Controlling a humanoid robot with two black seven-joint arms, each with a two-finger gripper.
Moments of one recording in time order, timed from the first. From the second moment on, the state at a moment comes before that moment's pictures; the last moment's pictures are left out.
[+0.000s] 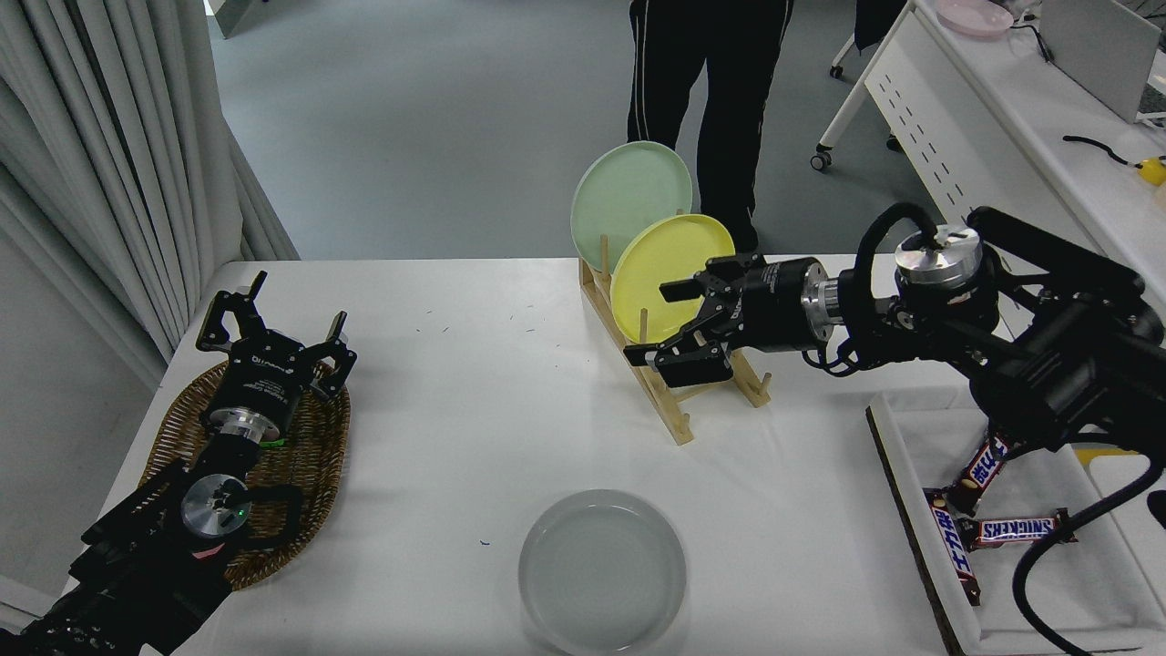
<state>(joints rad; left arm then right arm) -0.50 0.25 -1.08 -0.52 0.11 -0.58 -0.44 1.14 -0.46 0.46 1.11 0.96 -0.24 -0.58</state>
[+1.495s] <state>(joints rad) -0.50 0.25 -1.08 -0.52 0.11 -0.58 -0.44 0.71 -0.29 0.96 0.70 0.12 0.16 0.13</state>
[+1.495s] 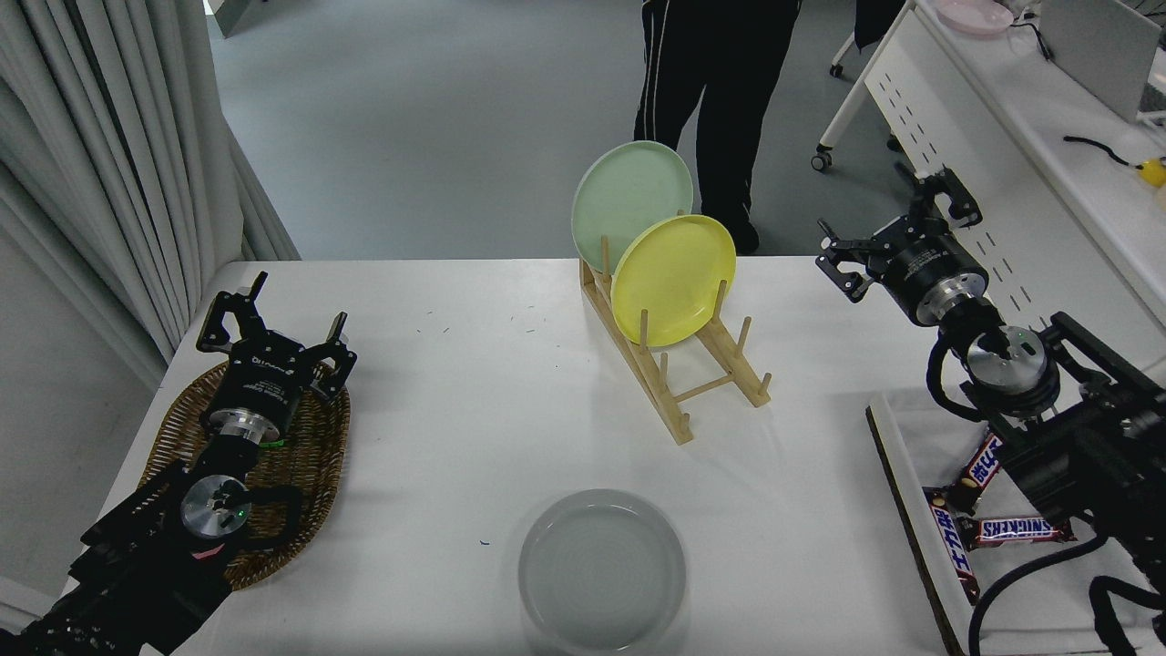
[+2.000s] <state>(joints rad) -0.50 0.25 -1.08 -0.52 0.11 -0.58 -0.44 0.50 -0.25 1.10 0.72 -0.01 0.29 0.21</state>
